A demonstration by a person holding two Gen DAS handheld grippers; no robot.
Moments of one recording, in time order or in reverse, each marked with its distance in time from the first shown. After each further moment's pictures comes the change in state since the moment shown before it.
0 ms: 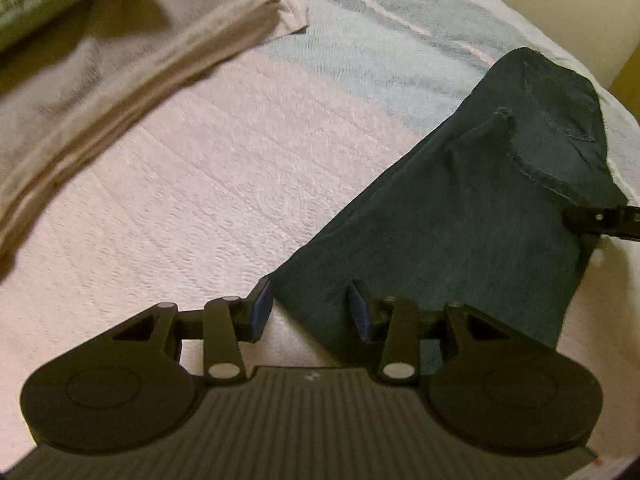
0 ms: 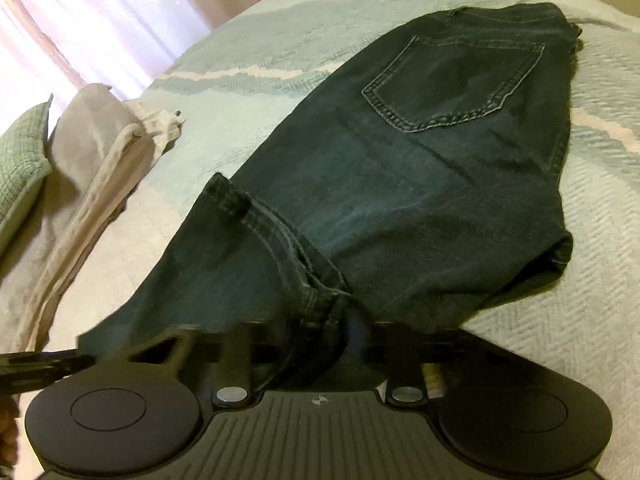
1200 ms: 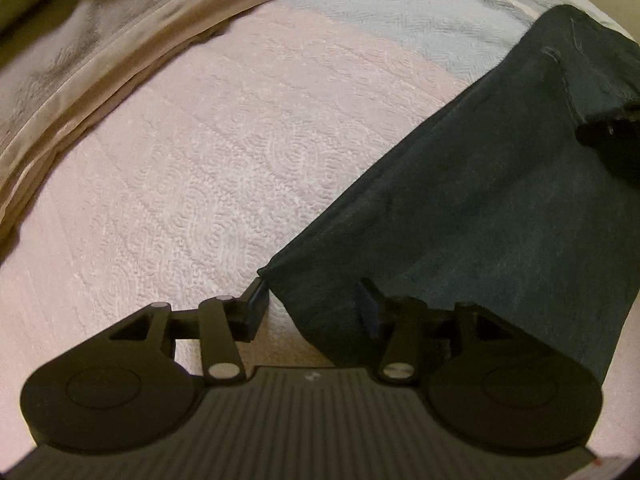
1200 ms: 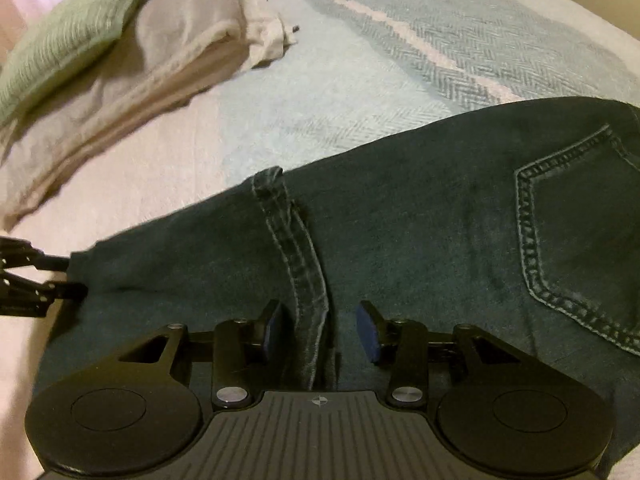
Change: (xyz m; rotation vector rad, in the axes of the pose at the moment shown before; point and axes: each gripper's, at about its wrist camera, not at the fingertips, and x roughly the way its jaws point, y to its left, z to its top) left arm 0.046 -0.022 -0.022 -0.005 0.069 0.159; right arm 0.072 0.002 0.080 -0.533 0.203 0.168
